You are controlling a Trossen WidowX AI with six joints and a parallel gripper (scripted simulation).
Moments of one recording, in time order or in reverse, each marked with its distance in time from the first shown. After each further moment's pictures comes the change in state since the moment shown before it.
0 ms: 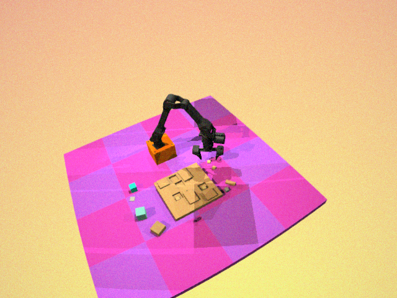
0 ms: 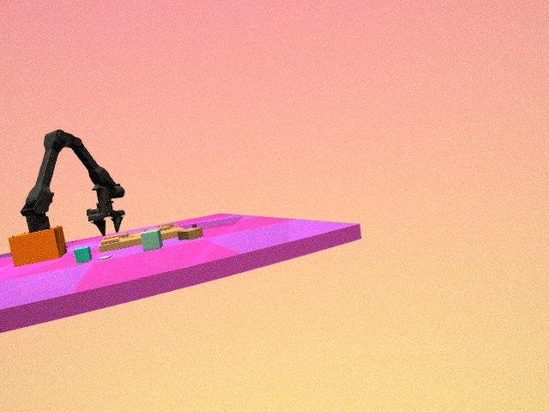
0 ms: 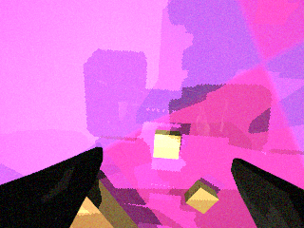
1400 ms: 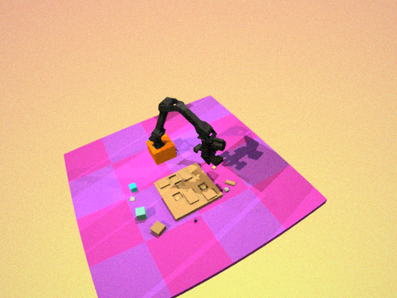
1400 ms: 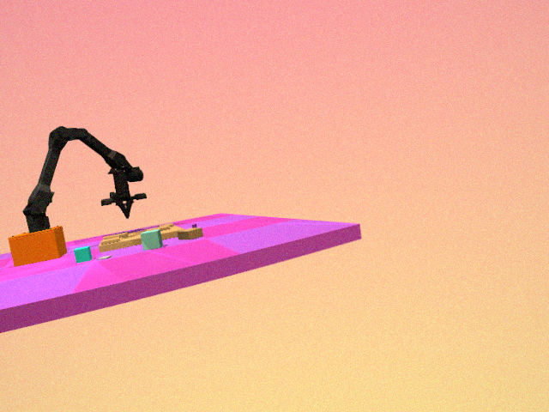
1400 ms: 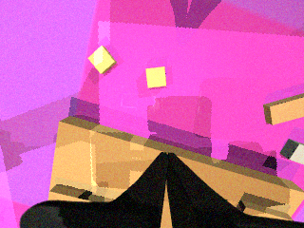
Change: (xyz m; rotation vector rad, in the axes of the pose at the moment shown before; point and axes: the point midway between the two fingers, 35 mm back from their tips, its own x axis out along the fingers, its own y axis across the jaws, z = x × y) arm -0.058 -0.010 -0.096 0.714 -0.003 -0.027
